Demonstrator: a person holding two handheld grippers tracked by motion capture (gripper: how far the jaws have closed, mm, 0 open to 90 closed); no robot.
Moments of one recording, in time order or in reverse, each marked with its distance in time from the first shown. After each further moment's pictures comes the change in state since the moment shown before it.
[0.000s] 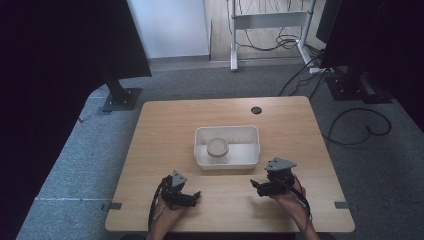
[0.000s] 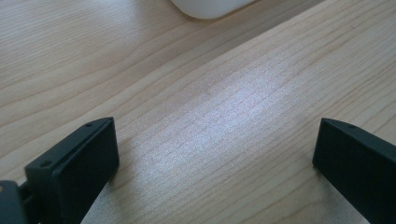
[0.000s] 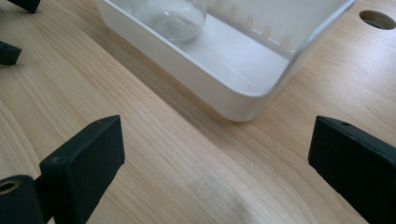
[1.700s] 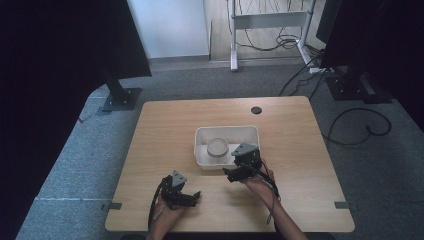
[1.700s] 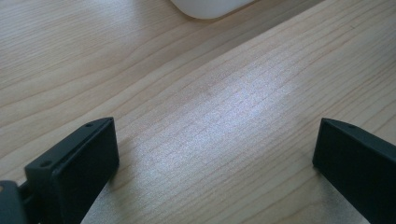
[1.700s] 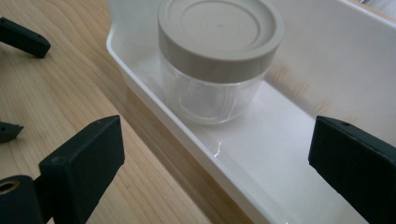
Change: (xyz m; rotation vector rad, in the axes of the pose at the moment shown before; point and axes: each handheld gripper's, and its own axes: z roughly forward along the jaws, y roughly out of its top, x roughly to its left) left arm 0.000 0.000 0.000 -0.002 -0.001 -0.001; right arm 0.033 0.070 0.067 0.031 0.043 -0.060
